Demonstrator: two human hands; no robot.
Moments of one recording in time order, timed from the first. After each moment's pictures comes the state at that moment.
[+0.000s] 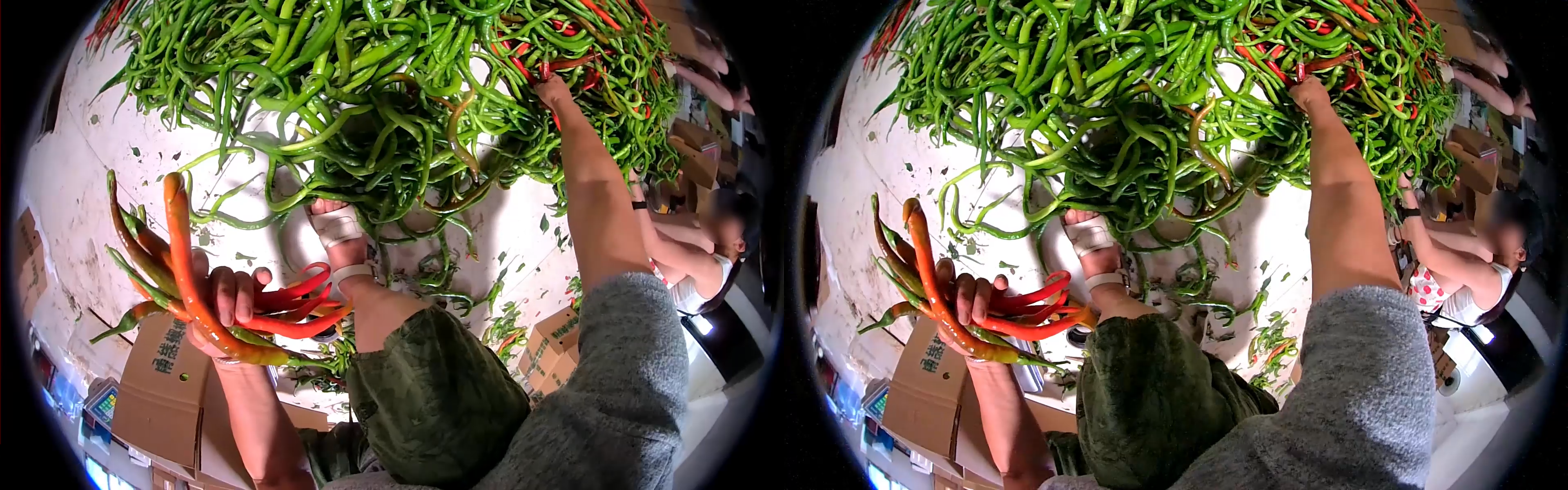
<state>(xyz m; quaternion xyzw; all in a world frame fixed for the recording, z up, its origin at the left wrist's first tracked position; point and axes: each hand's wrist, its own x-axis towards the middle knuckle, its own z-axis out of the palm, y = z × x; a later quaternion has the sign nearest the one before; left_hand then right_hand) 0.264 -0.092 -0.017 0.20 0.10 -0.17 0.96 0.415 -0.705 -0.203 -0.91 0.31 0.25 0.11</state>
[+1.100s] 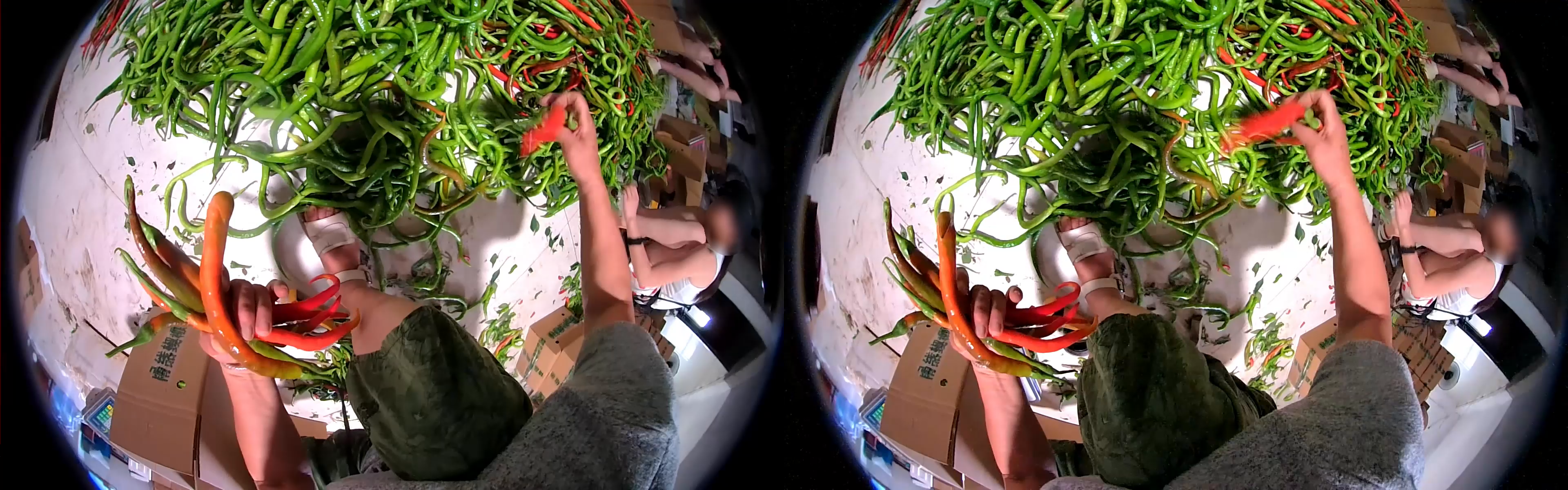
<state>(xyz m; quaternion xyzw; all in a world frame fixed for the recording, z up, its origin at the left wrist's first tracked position) 0.247 -0.097 -0.024 0.18 0.10 -0.20 0.96 0.328 -0.576 -0.029 -0.87 0.11 0.06 0.47</state>
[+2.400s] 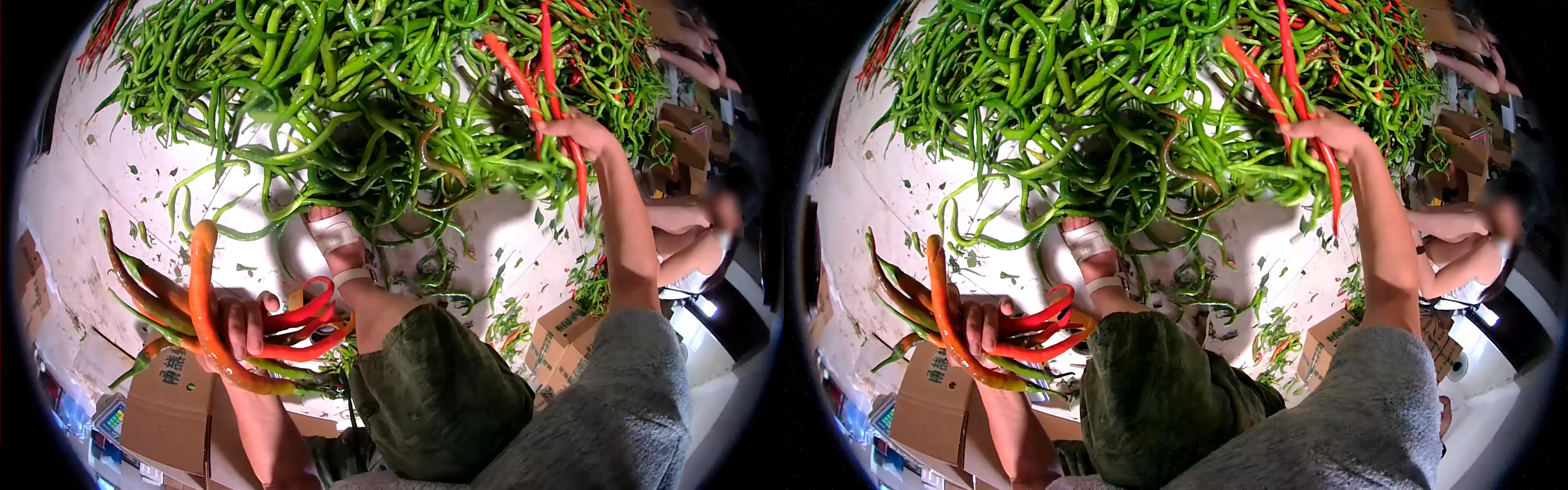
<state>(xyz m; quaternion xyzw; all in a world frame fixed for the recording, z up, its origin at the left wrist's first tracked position) 0.253 -0.083 -0.012 0.20 0.05 -0.21 0.96 0.350 -0.610 -0.013 -0.73 0.34 0.42 0.42</state>
